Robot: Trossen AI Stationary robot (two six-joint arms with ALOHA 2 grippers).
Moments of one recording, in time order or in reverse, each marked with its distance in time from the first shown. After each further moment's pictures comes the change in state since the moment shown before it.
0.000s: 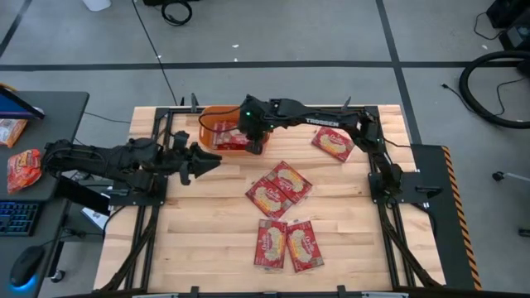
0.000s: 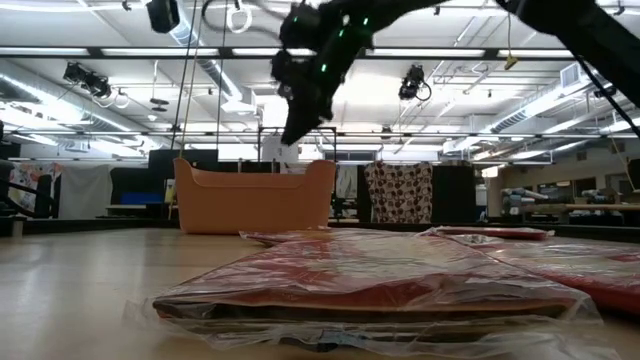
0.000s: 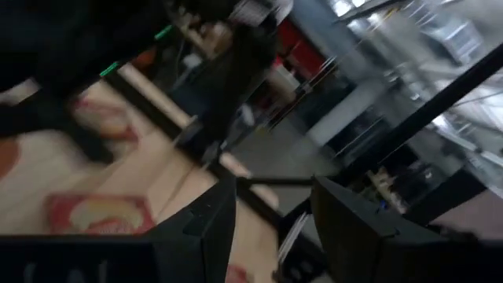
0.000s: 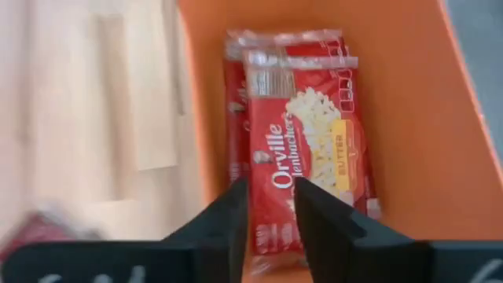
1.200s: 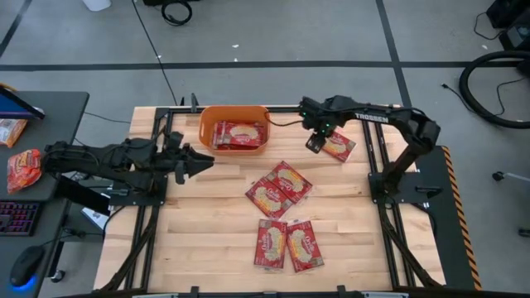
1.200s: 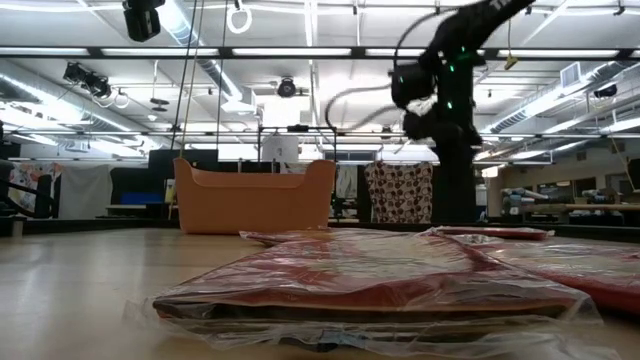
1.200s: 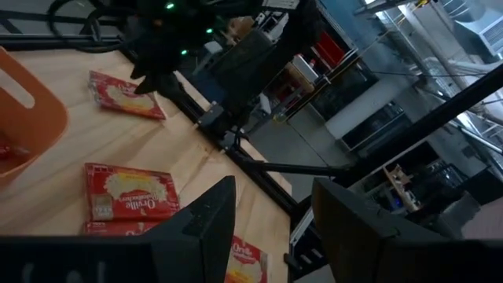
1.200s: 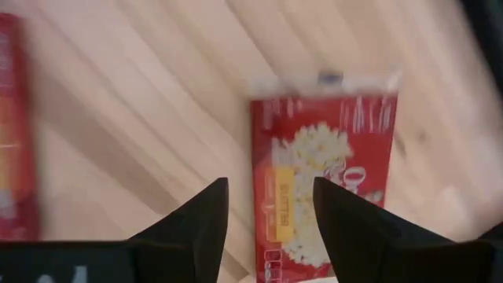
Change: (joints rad) left arm -0.001 -0.090 0.001 -0.171 -0.023 -0.047; right arm -0.272 -0.506 -0.839 -0.182 0.102 0.257
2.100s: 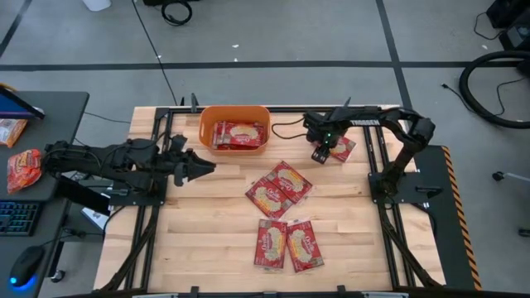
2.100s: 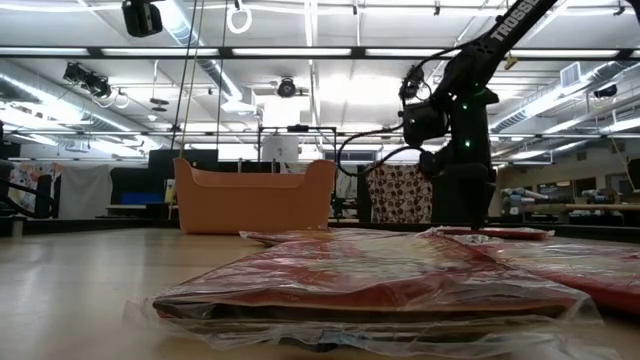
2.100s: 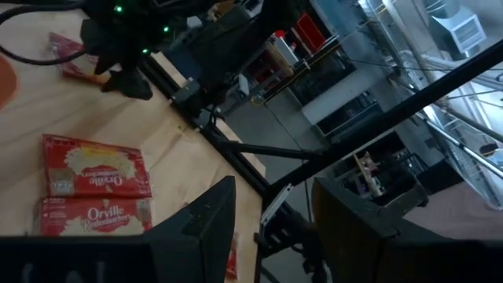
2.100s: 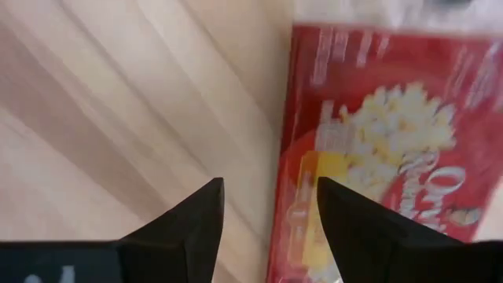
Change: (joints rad) left arm -0.003 0.016 0.000 0.024 0.100 -0.078; right arm -0.025 0.050 -0.216 0.187 -0.038 -0.123
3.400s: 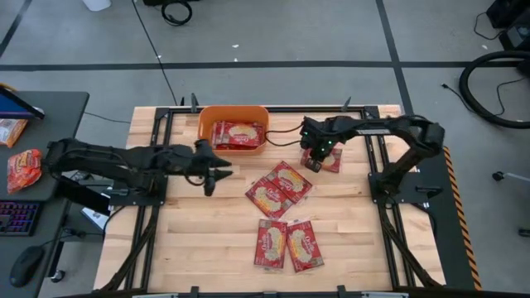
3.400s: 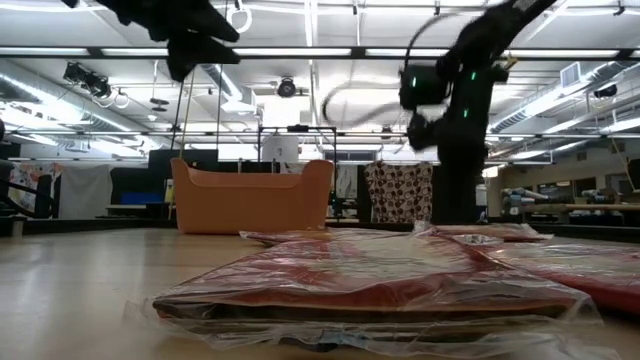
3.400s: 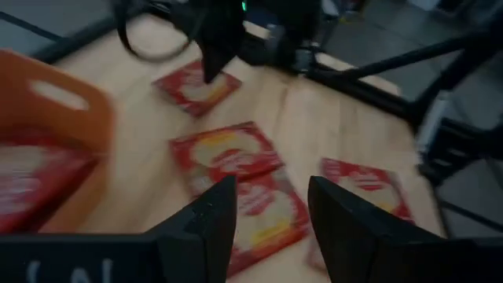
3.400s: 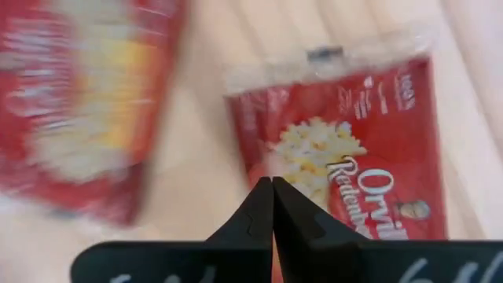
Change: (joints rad) left arm 0.072 0.292 0.000 -0.023 -0.030 0.503; right arm 0.179 -0.146 -0.029 0.089 -0.163 0.106
